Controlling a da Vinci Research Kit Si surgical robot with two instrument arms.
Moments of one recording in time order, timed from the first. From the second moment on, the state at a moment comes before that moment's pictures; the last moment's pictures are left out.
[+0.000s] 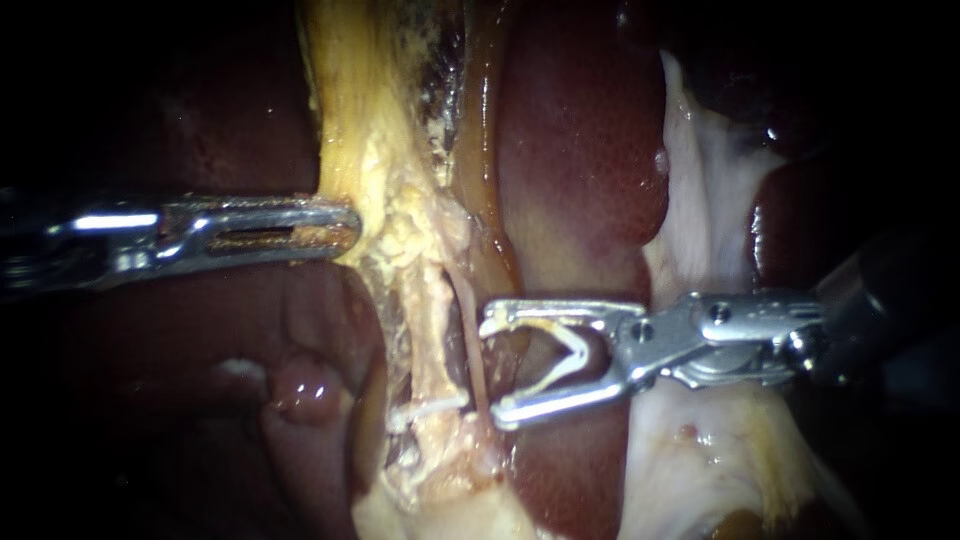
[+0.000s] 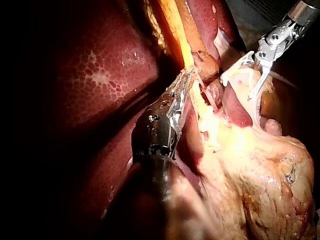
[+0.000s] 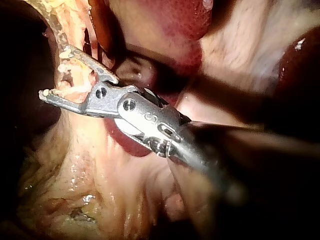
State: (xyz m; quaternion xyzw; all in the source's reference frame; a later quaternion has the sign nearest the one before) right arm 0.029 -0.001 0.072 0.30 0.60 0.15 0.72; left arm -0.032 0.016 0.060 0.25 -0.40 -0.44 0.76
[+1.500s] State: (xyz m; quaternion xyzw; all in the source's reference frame) right arm 0.035 -0.004 0.078 0.38 0.60 0.14 0.69; left arm -0.031 0.015 0.056 0.24 -0.41 -0.44 0.76
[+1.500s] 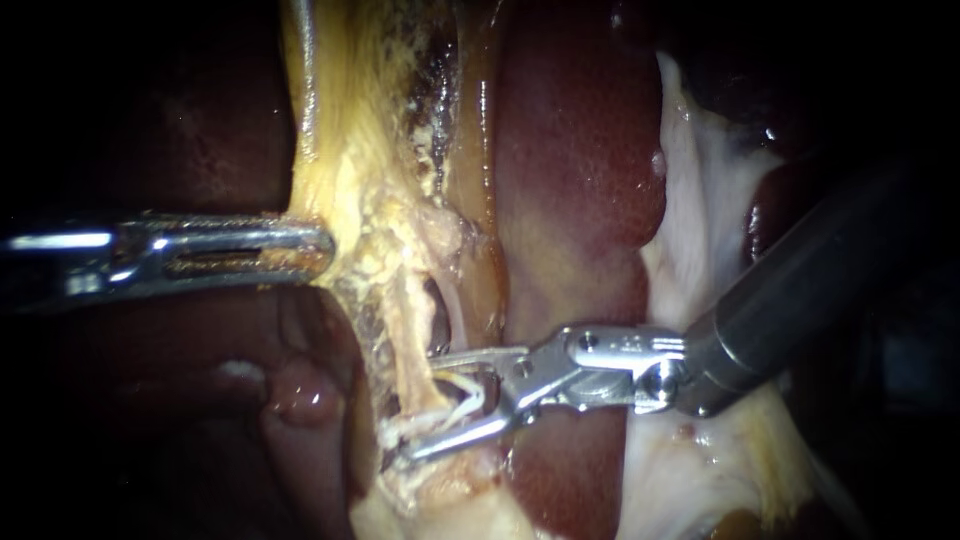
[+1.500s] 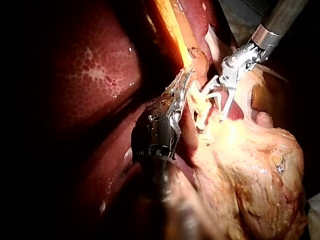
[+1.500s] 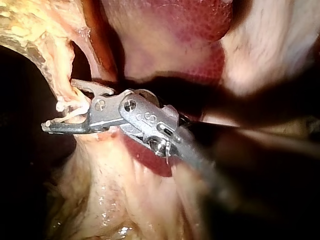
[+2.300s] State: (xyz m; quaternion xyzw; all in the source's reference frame) right arm 0.037 -0.003 0.078 0.37 0.60 0.16 0.69; left arm -0.031 0.015 0.057 0.24 -0.41 -0.44 0.76
